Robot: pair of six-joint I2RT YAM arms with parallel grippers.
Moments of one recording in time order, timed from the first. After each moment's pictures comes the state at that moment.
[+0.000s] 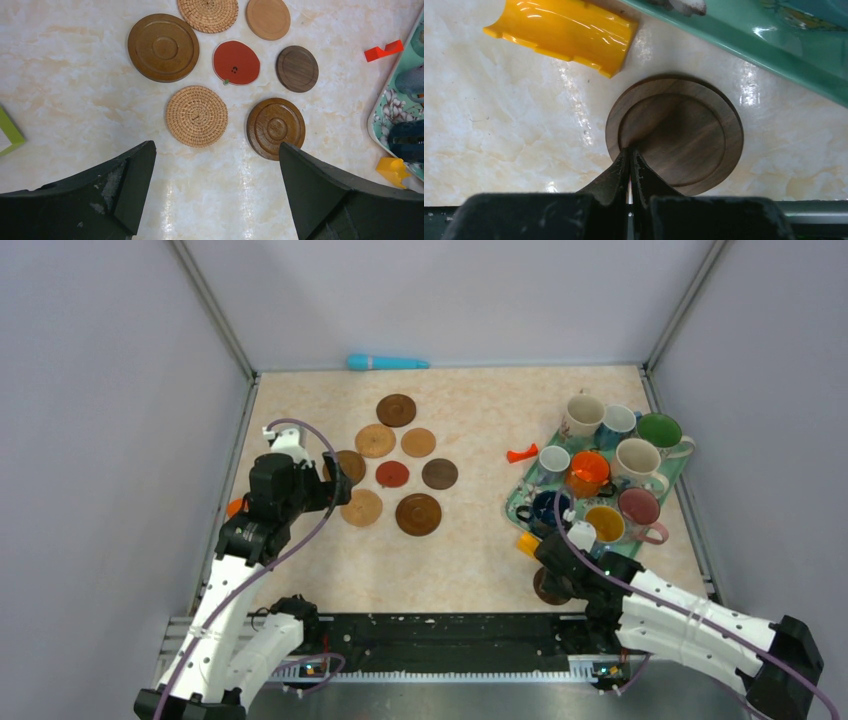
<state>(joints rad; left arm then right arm) -0.22 0.77 0.85 -0.61 0.00 -0.35 0.90 0.70 0.37 -0.83 0.33 1.10</state>
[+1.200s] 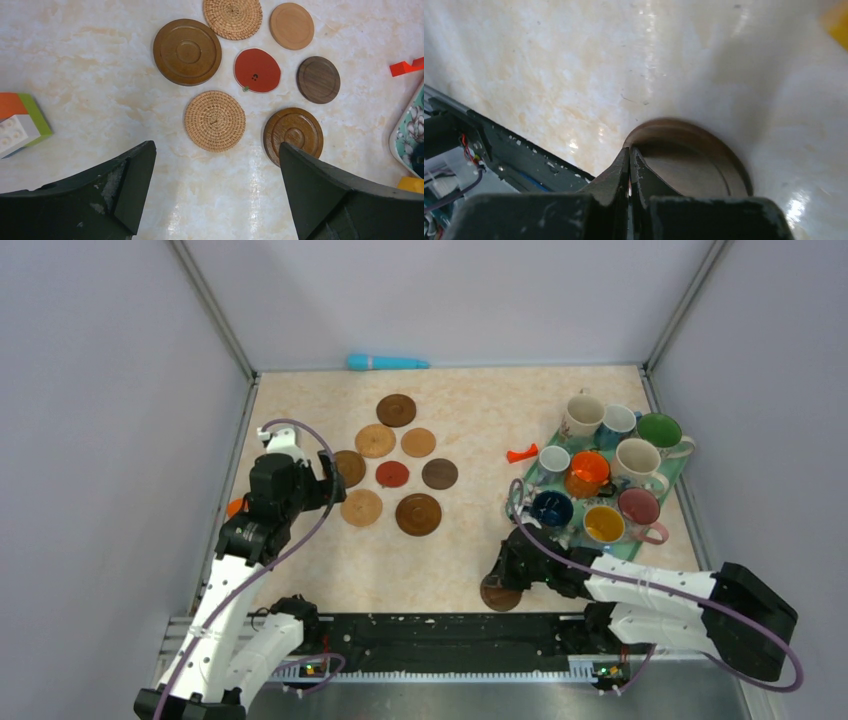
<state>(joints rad) -0.22 0.77 0.85 -0.61 -0.09 -0.35 0.94 1.01 0.32 -0.20 -0.02 1.04</state>
